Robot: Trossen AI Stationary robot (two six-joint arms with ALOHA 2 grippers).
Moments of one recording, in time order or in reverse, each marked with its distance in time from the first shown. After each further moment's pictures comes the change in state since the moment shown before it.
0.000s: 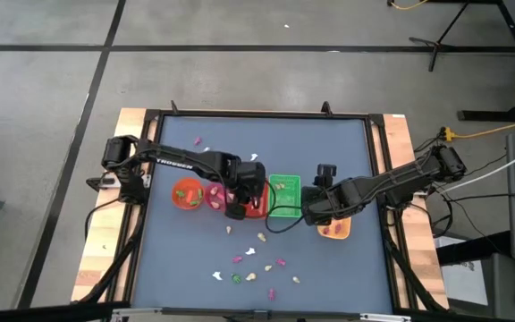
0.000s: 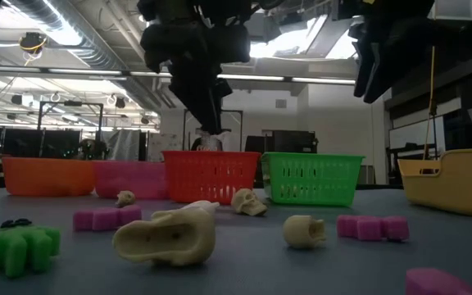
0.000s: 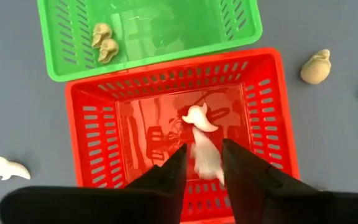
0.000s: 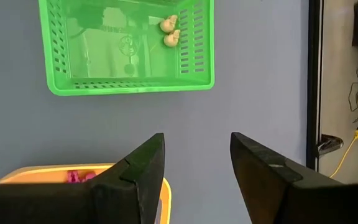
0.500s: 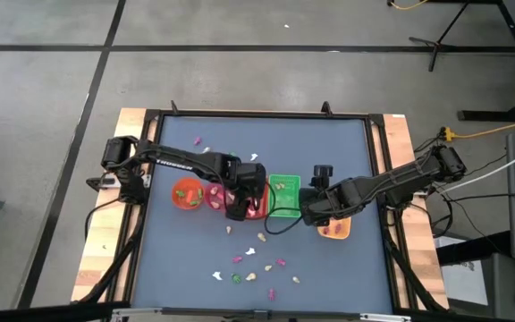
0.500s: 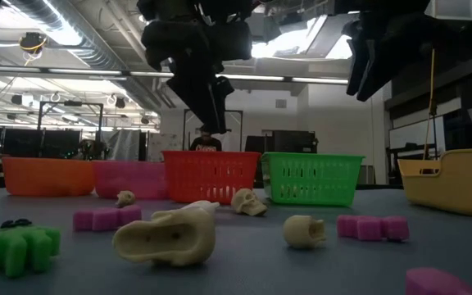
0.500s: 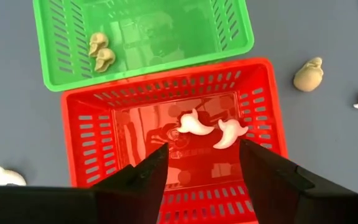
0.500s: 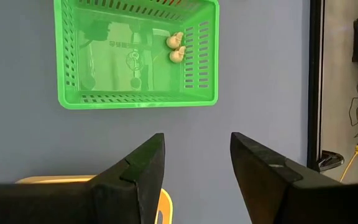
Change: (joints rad) left arm -0.012 0.000 0.000 0.018 0.007 -0.006; right arm 0.000 0.000 0.000 0.056 0.000 -0.059
